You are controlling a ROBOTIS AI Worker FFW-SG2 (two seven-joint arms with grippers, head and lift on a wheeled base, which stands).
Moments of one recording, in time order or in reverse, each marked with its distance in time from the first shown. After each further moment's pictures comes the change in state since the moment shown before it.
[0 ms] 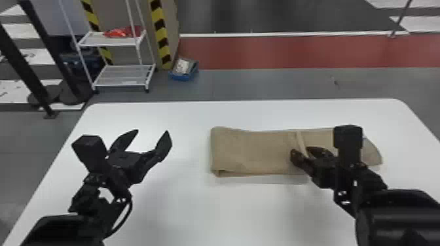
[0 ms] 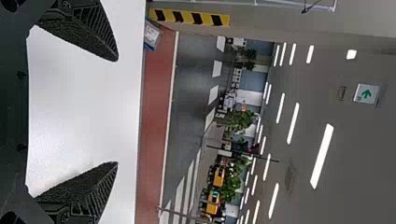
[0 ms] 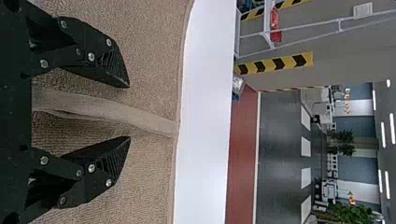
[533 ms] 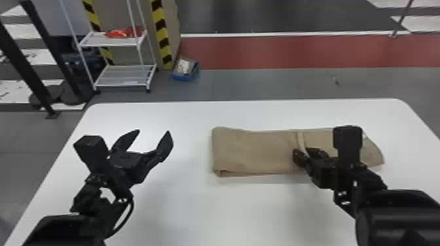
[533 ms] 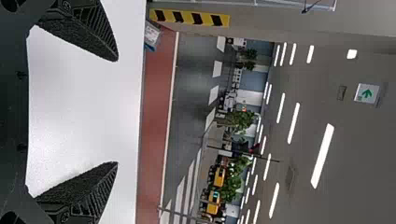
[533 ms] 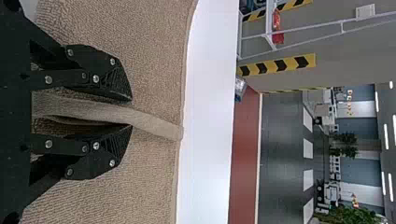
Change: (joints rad) left arm 0.000 0.001 -0.002 0.001 0.000 0.000 0.001; right arm -0.002 0.000 0.004 0.008 -0.002 -0.002 0.000
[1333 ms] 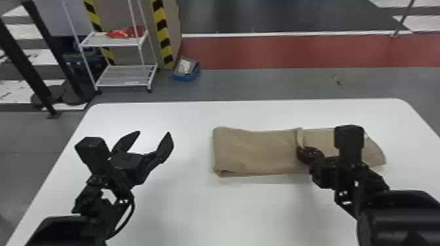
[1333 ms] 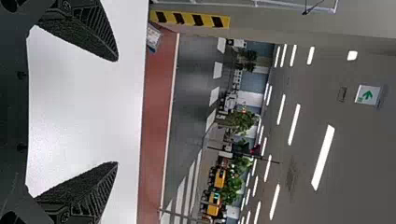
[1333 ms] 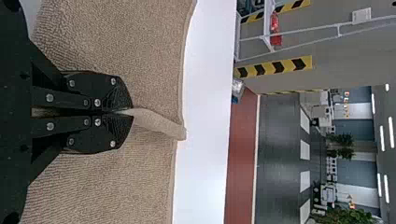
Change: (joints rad) left arm 0.000 0.000 0.002 0.015 0.001 -0.014 0.000; right arm 0.011 0.000 0.007 -0.023 0.000 -0.005 0.000
